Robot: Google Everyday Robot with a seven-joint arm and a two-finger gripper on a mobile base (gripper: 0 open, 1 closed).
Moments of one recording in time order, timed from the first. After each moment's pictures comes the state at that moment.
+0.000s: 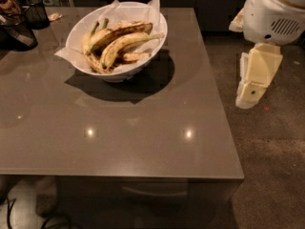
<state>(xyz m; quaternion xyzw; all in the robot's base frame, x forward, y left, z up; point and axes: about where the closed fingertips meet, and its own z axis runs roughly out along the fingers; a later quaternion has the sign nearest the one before) 0.465 -0.178 0.987 -0.64 0.76 -0.04 0.14</state>
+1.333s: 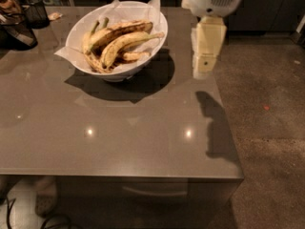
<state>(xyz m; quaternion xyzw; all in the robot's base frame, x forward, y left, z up) 0.524 -0.102 1.005 -0.70 0.69 -0.07 0.15</state>
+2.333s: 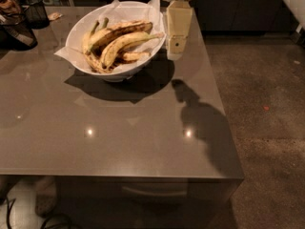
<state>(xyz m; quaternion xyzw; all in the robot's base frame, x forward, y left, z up) 0.577 -0.047 1.015 -0.74 0.65 -0.07 0.17</state>
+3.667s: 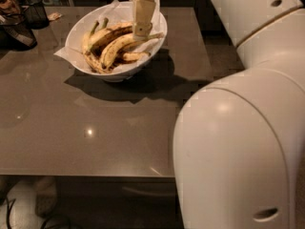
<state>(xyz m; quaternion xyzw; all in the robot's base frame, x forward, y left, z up) 0.668 0.019 0.999 -0.73 0.65 0.01 0.20</state>
